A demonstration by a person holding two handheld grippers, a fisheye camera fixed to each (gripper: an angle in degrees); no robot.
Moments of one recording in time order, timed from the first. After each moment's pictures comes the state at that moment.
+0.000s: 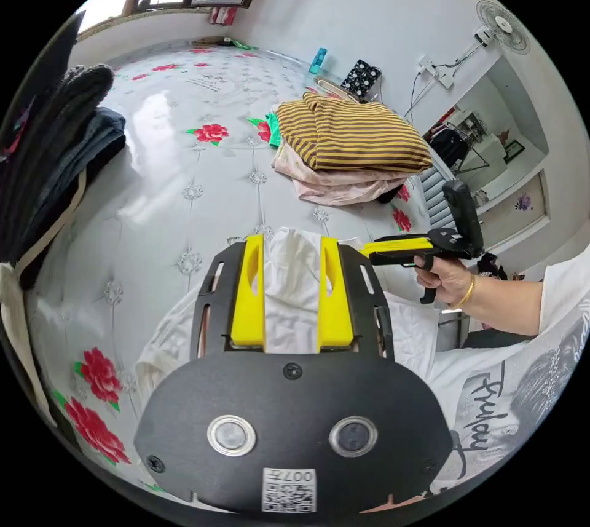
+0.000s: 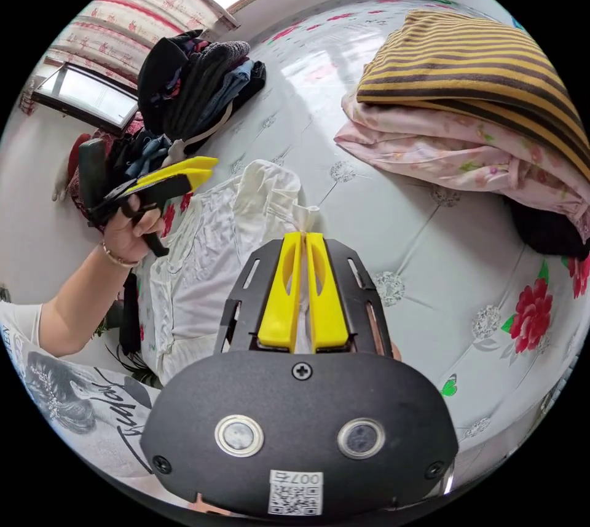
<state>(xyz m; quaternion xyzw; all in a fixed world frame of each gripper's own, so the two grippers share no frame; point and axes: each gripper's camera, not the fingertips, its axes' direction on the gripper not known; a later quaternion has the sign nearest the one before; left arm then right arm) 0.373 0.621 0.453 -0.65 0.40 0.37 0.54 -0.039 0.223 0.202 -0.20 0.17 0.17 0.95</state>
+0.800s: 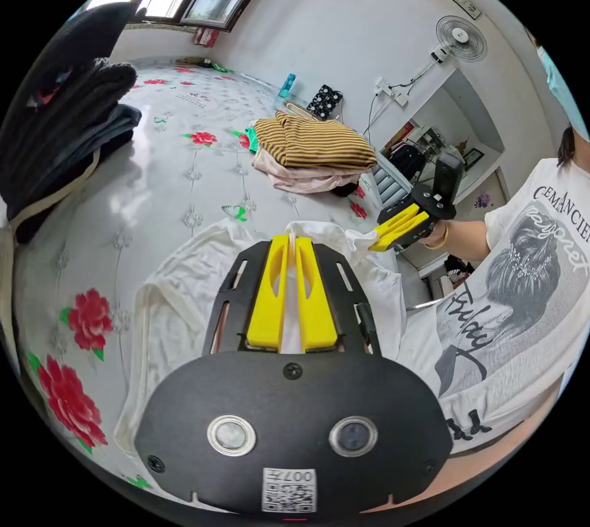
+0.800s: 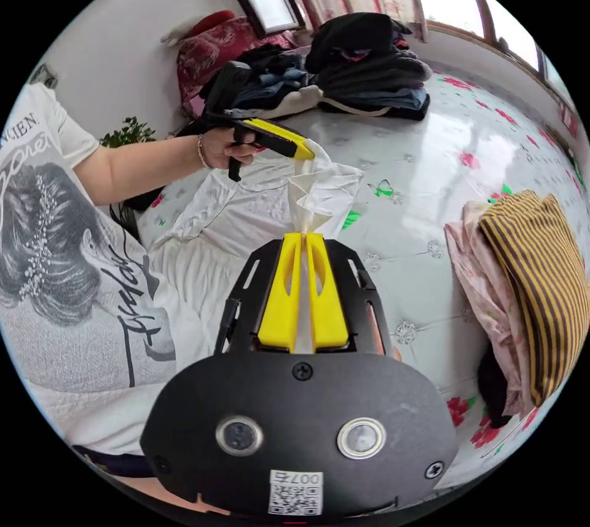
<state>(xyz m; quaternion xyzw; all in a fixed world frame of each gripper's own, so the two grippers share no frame) 0.261 0.526 0.446 -0.63 0.48 0.30 0.54 -0.218 0.206 0.222 -0.32 0.05 -0.18 0.93</state>
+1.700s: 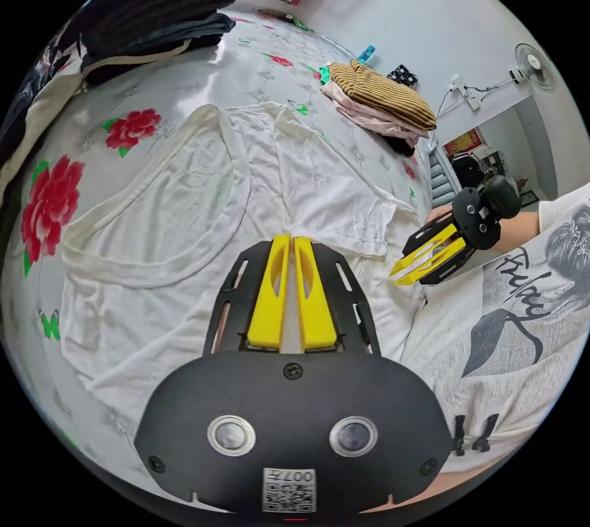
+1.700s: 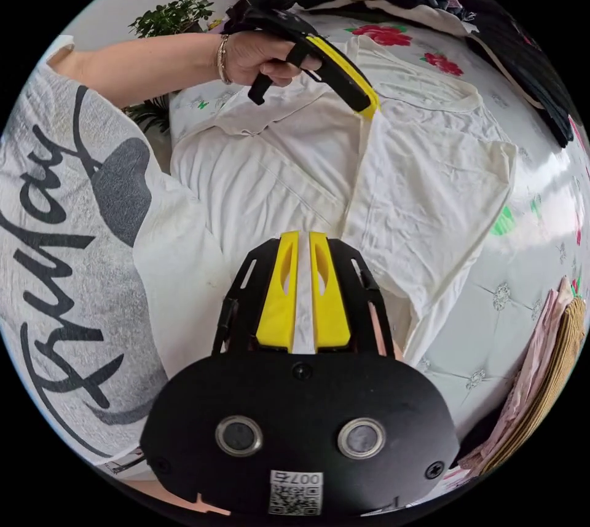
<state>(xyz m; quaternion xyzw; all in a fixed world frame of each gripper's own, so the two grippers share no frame) 0.148 0.514 0.389 -0.70 0.30 0.30 0.58 -0.336 0.290 0.364 -0.53 -0.02 -0.27 0.80</state>
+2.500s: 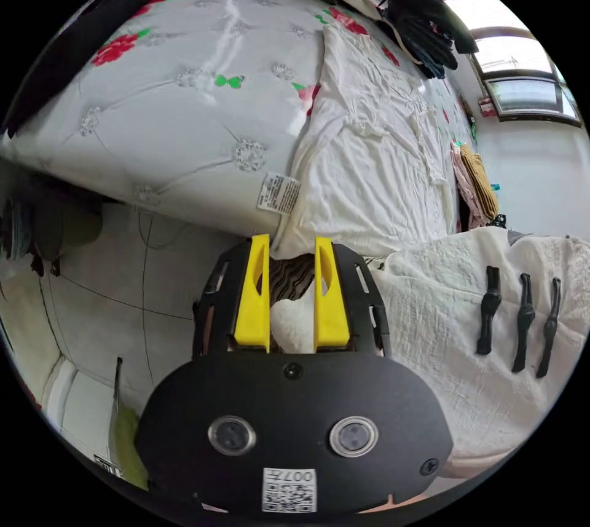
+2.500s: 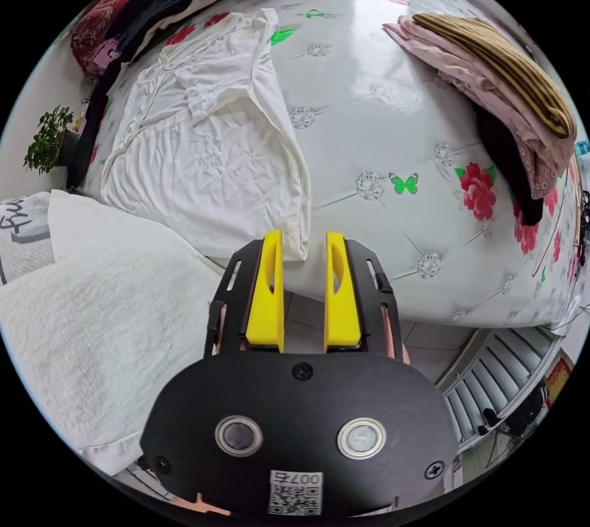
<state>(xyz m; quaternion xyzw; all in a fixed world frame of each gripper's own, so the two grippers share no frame) -0.049 0.395 0.108 -0.71 -0.07 0.03 0.70 -0.218 0.319 0.179 -0.49 0.21 0.00 0.85</state>
